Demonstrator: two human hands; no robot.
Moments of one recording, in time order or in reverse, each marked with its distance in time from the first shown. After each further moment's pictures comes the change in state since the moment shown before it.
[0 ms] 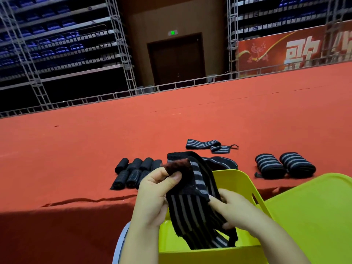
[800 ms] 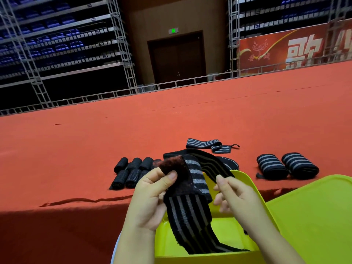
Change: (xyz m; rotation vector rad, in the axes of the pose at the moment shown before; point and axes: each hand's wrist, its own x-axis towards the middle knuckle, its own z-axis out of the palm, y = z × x) left_hand 0.002 0.006 -0.003 -0.107 -0.046 -0.070; right_hand -0.018 -0.011 -0.001 0.505 0.317 -0.318
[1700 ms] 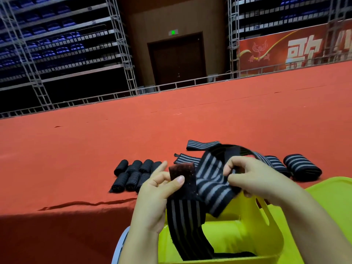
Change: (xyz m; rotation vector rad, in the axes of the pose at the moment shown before) left_hand 0.012 -0.009 -0.008 0.340 0.087 0.012; right_hand 0.033 -0.062 -0.038 -0.392 -0.259 0.083
